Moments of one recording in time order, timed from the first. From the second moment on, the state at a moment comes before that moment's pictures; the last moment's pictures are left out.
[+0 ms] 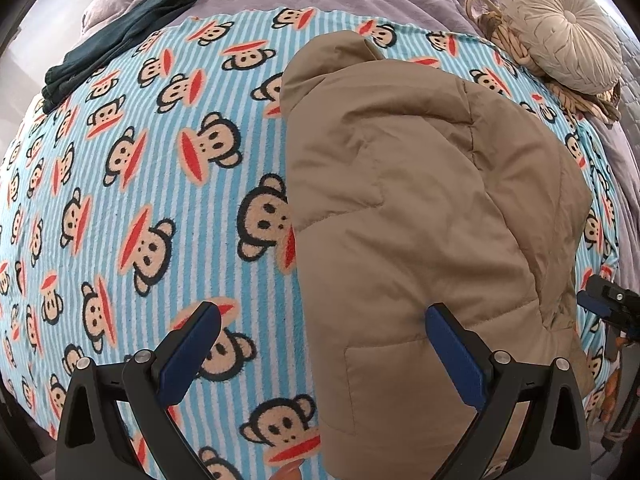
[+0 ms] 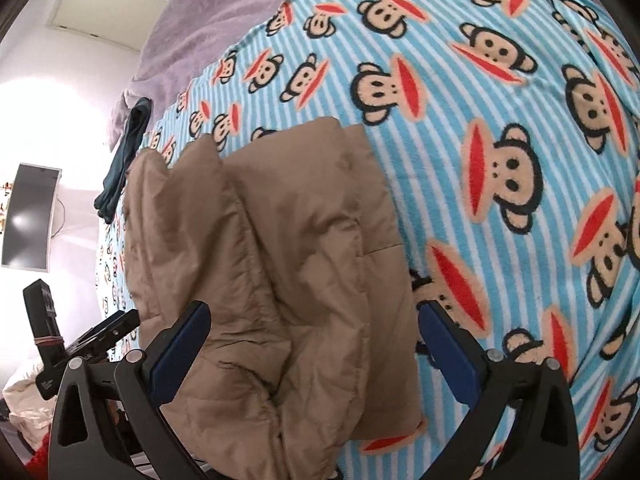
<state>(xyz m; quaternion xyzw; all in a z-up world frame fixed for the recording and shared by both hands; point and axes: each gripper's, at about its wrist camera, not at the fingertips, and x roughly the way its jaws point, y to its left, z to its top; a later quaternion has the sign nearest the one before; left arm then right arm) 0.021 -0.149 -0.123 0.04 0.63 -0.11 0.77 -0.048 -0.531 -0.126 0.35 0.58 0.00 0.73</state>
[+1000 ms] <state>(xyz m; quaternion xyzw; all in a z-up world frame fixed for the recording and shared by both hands) 0.071 -0.139 -0.222 -0.22 0.69 -0.29 0.62 0.015 -0.526 -0.234 0.46 0.62 0.20 0.61</state>
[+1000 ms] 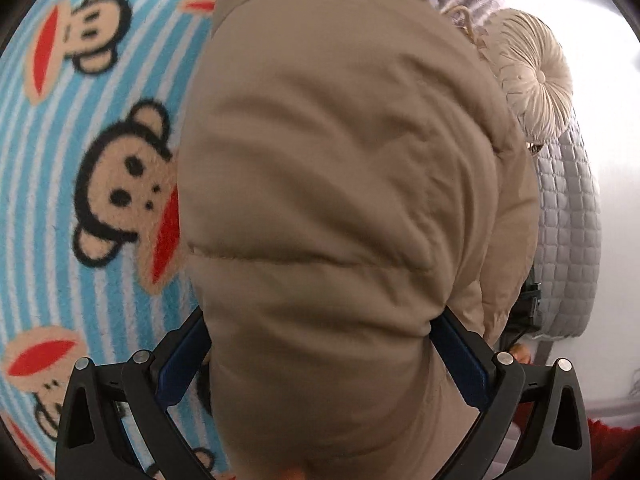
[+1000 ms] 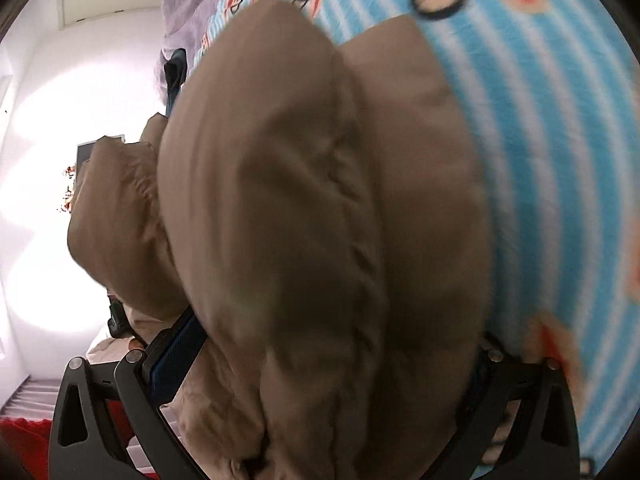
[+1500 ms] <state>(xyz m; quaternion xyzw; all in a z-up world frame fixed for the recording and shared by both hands) 0.072 -0.139 -0.174 -0.23 0.65 -0.35 0.64 -0.005 -0.506 -0.183 0.48 0.60 0.14 0.62</state>
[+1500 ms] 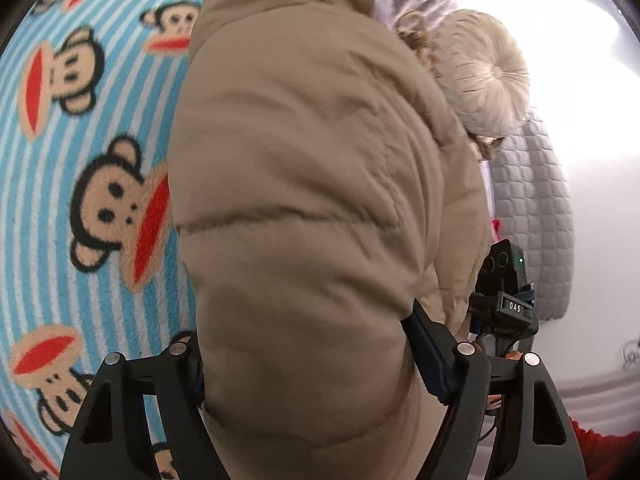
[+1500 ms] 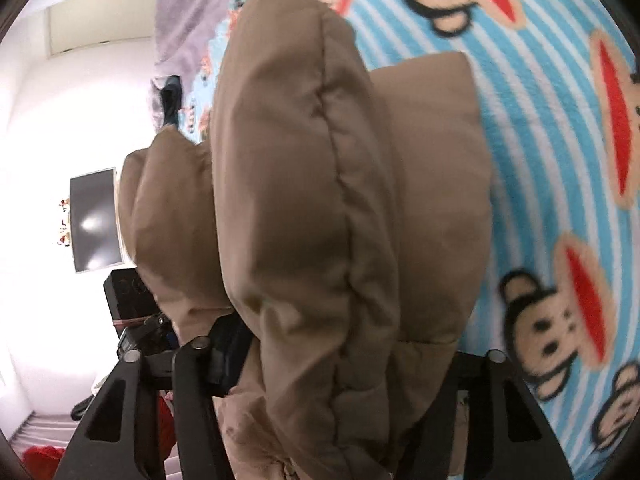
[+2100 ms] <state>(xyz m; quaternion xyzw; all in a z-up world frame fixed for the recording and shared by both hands) 0.175 0.059 -0.103 -0.21 0.58 -0.32 0.72 0.079 -0.320 -0.136 0.49 0.54 0.20 0.66</state>
